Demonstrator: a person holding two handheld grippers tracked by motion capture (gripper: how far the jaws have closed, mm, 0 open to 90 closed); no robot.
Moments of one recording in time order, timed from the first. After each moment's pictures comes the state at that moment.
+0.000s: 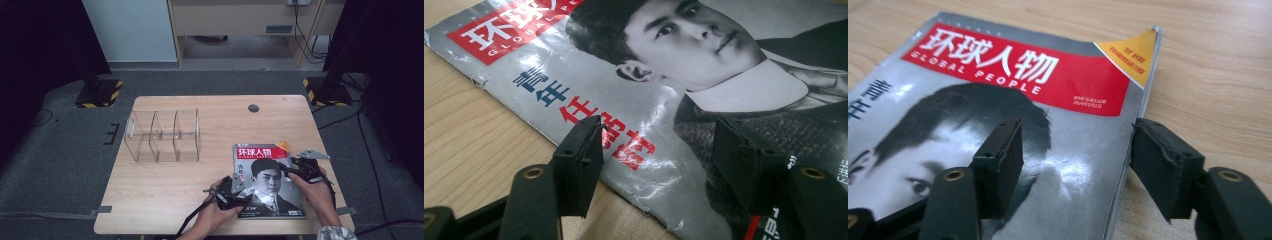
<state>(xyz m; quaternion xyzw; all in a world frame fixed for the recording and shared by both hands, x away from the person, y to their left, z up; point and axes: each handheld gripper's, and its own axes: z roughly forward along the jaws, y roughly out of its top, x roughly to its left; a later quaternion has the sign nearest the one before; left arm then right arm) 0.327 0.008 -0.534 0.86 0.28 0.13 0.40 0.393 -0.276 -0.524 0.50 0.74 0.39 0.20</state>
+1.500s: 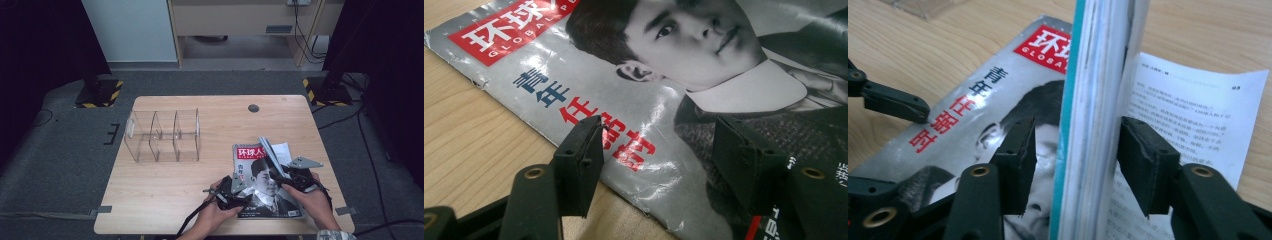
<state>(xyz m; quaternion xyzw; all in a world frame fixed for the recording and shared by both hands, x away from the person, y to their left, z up) 0.328 0.008 -0.534 0.86 0.28 0.13 0.40 0.361 -0.245 -0.509 0.43 0.79 0.41 0.17</state>
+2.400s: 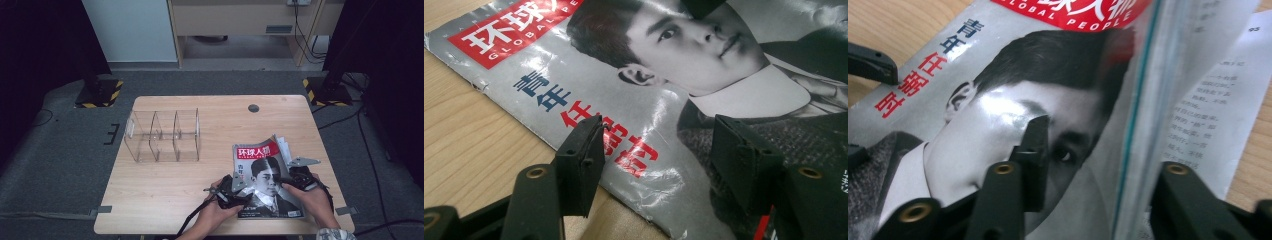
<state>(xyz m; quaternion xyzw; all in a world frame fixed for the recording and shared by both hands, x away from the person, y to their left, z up) 0.331 0.007 -0.534 0.86 0.28 0.13 0.40 0.371 -0.254 -0.522 0.45 0.81 0.36 0.13</state>
